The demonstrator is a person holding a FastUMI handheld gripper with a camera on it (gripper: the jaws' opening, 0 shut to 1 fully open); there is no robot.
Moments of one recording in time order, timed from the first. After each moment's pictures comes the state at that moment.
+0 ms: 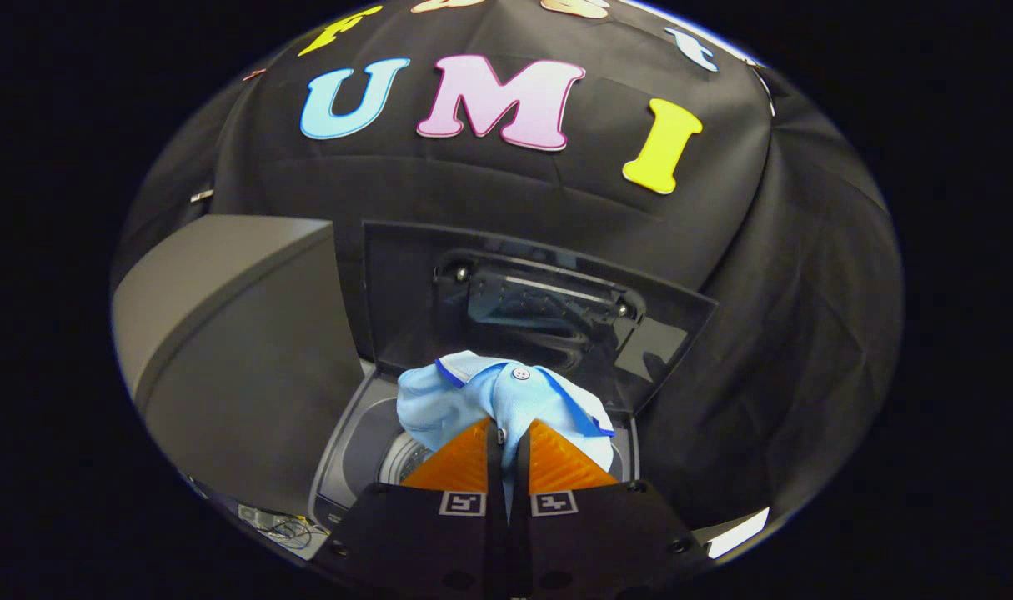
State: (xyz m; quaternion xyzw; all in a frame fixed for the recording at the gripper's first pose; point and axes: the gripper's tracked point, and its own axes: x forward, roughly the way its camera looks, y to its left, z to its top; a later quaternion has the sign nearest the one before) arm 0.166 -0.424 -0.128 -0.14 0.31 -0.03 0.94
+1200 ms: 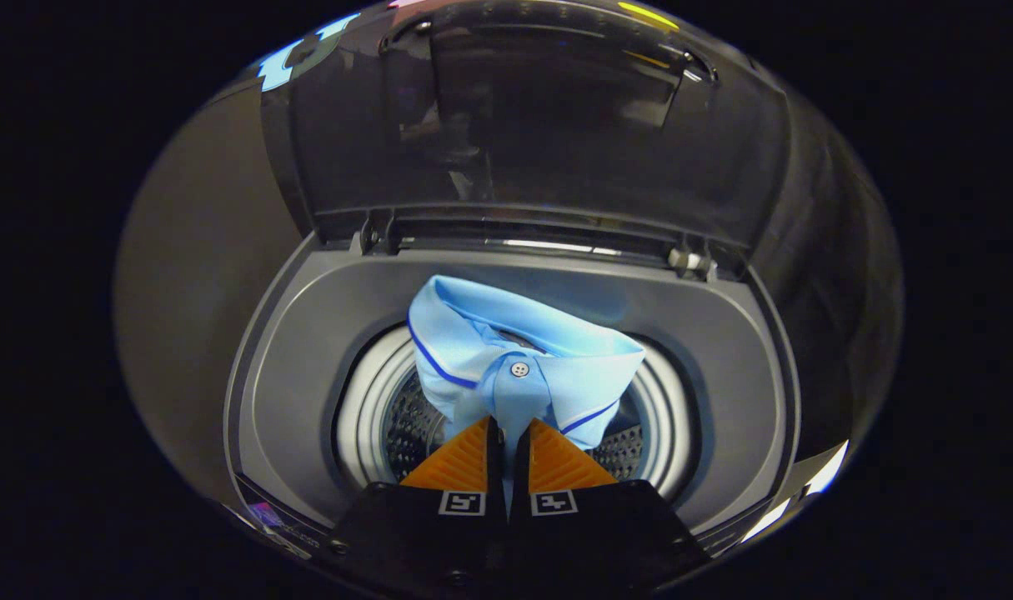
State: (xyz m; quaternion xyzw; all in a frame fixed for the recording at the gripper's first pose) arm 0.142 -0.441 -0.336 -0.05 0.45 -0.05 0.89
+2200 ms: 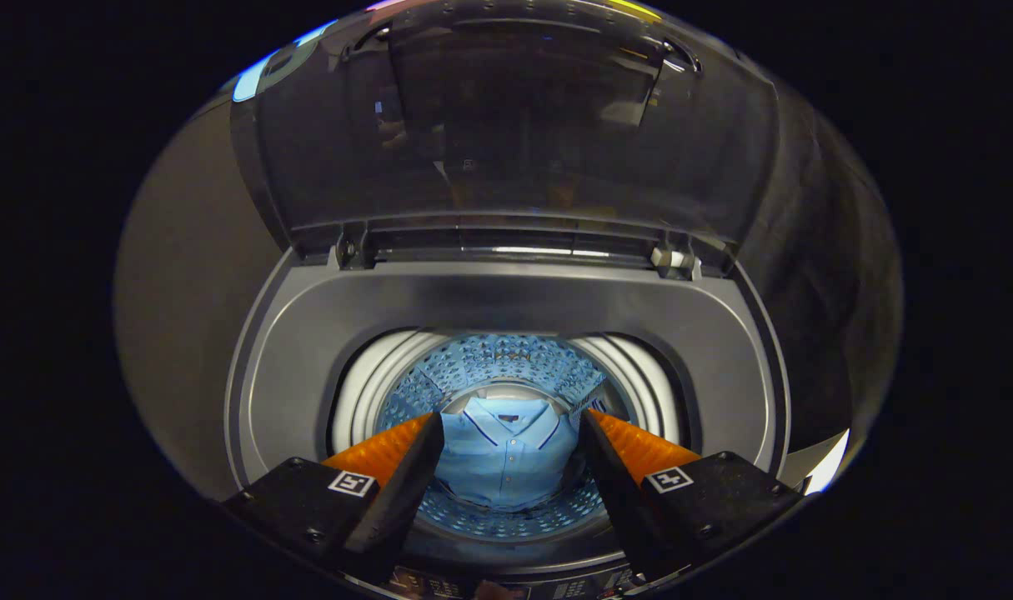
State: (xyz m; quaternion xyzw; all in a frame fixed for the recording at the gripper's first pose) arm 0.153 -0.453 -0.310 -0.03 0.44 -0.08 0.89
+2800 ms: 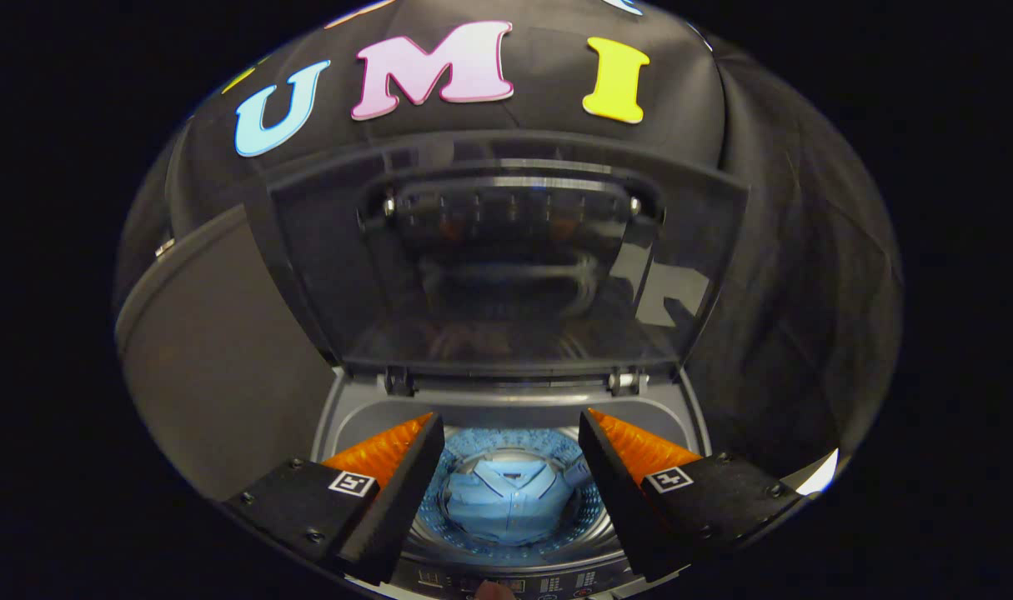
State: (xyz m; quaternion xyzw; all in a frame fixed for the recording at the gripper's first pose) arm 0.202 -0.439 -0.173 -0.02 0.31 -0.07 0.95
